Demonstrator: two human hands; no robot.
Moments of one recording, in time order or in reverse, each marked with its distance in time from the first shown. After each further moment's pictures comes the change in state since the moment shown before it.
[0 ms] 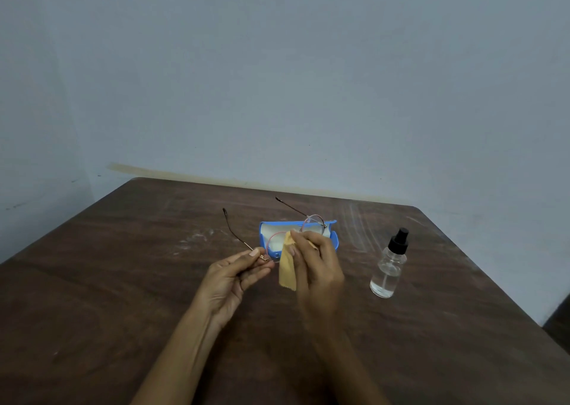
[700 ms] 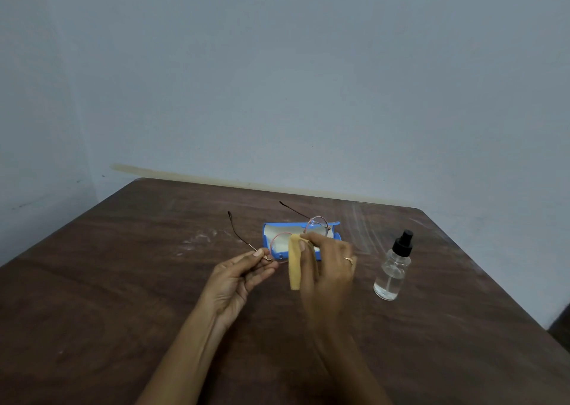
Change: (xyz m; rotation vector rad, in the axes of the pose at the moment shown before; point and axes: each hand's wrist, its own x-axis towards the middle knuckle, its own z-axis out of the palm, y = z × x) left_hand 0.001 0.000 0.000 -0.033 0.001 -0.022; right_hand 0.004 -0.005 0.001 -0.154 0.083 0.067
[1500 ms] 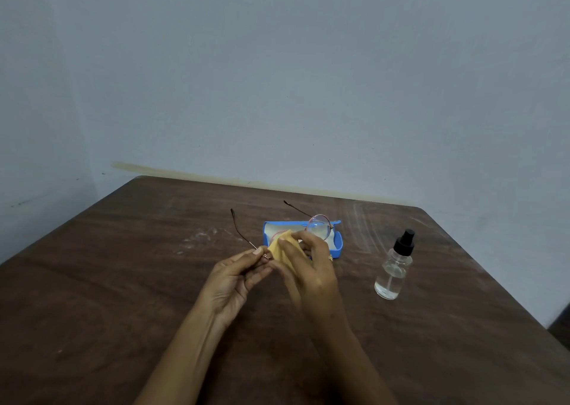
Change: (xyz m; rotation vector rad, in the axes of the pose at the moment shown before) left_hand 0.000 0.001 0.000 -0.008 -0.014 0.013; right_hand -0.005 0.011 0.003 0.038 -0.234 -0.322
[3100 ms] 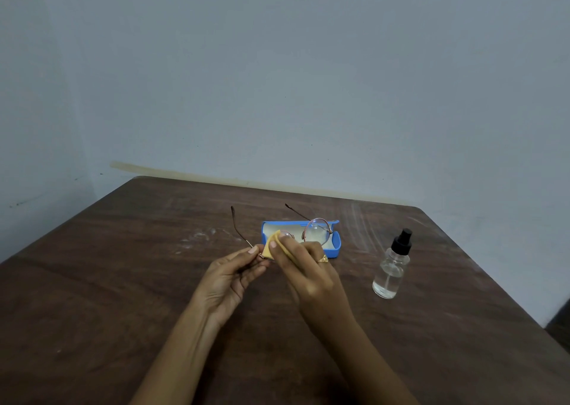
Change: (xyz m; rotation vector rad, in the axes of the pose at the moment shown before) left_hand 0.002 0.002 -0.006 0.009 0.012 0.003; right_hand 0.001 0.006 -0.010 -0.236 -0.094 -0.294
